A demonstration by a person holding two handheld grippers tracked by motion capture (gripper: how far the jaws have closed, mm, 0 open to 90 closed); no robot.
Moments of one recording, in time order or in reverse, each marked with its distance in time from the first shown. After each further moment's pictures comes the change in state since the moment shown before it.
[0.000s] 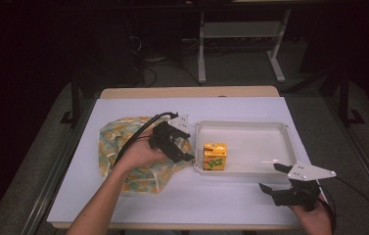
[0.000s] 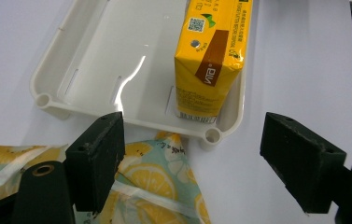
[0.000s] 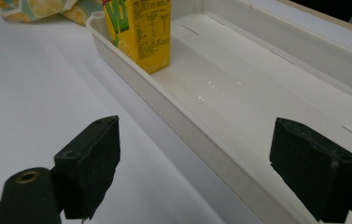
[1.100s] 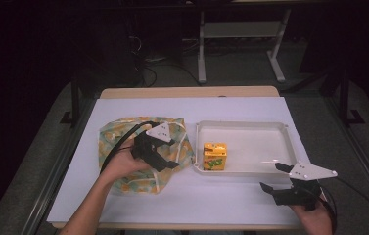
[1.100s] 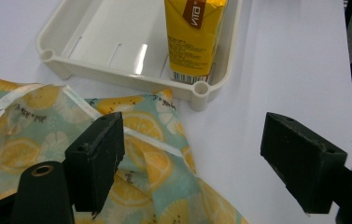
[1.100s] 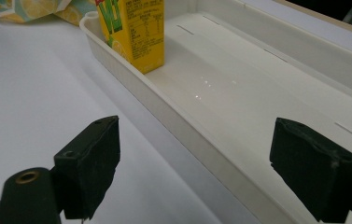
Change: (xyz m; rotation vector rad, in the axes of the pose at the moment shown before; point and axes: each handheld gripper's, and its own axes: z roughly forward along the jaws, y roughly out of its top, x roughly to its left) left arm -0.018 -0.043 -0.025 -0.027 0.040 -0.033; right arm -0.002 -0.001 -0.001 -0.001 -0.014 0.005
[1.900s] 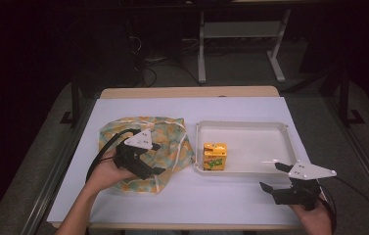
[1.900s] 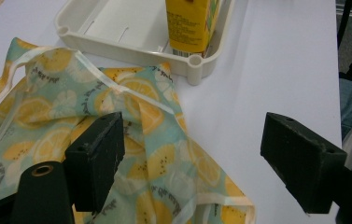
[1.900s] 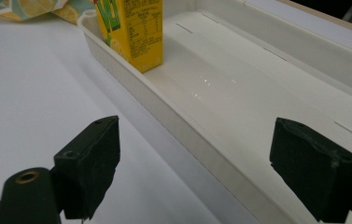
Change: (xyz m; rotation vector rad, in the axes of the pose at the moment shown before) left arm -0.018 -0.032 -0.031 -0.039 0.051 -0.035; right arm 0.000 0.000 0.002 0.004 -0.002 0.001
